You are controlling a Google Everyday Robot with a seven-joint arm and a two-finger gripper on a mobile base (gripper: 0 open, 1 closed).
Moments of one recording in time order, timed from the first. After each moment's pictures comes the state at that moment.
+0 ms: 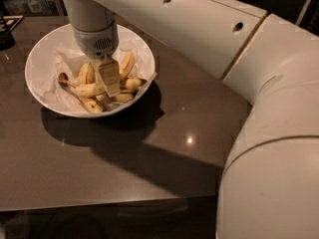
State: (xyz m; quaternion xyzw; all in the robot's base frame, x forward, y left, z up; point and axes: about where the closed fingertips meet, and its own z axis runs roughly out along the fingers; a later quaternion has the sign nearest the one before) arm 0.570 0.117 0.904 -0.85 0.52 -0.06 0.06
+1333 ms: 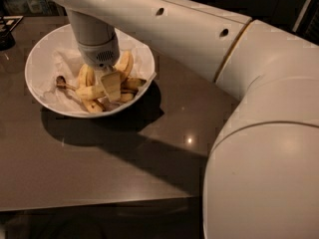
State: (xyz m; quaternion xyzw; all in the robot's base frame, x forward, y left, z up) arm 0.578 0.118 0.868 -0.85 0.52 -0.05 0.04
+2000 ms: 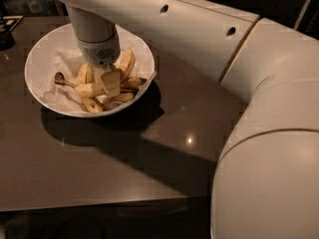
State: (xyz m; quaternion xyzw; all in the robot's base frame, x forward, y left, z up) arm 0.577 0.120 0.879 -0.85 0.52 -0.06 0.06
